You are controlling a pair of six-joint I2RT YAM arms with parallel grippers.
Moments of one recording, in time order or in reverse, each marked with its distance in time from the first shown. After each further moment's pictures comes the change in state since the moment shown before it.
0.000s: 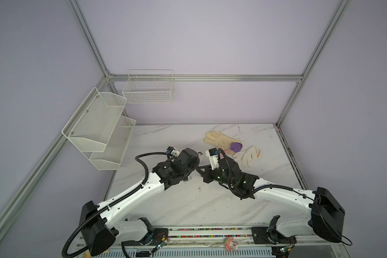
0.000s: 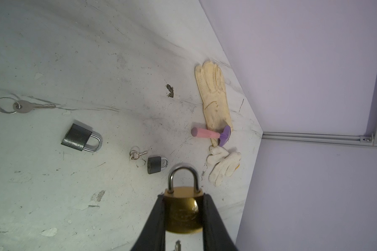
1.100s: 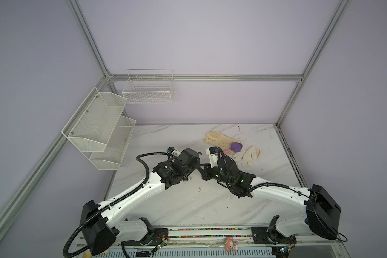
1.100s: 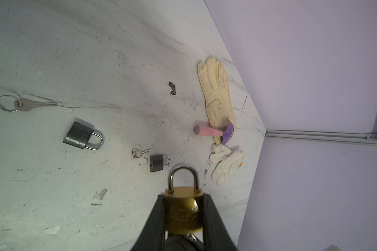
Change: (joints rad) left arm 0.000 0.009 0.000 -0.005 0.012 0.013; right arm 0.000 0.044 0.016 0.028 0.028 0.039
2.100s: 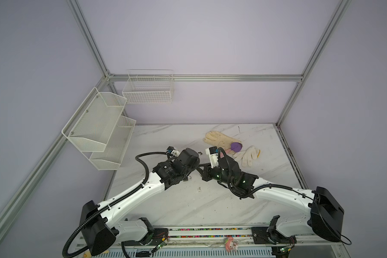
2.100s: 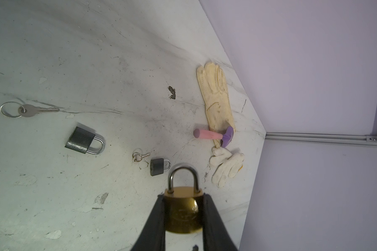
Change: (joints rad) left arm 0.000 -0.007 0.000 0.000 -0.021 0.008; right arm 0.010 -0.035 -0.002 0.005 -0.021 -0.006
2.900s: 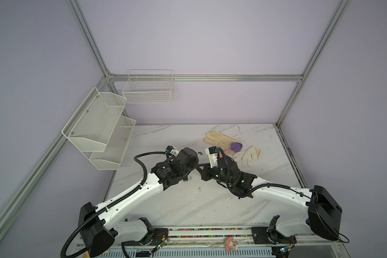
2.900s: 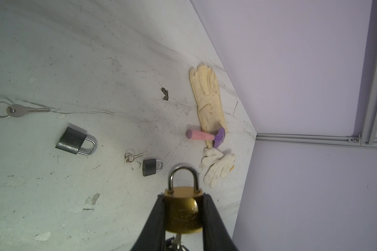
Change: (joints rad) left arm 0.000 -0.016 0.000 0.024 0.003 -0.015; right arm 0.000 0.022 0.008 -0.003 0.027 0.000
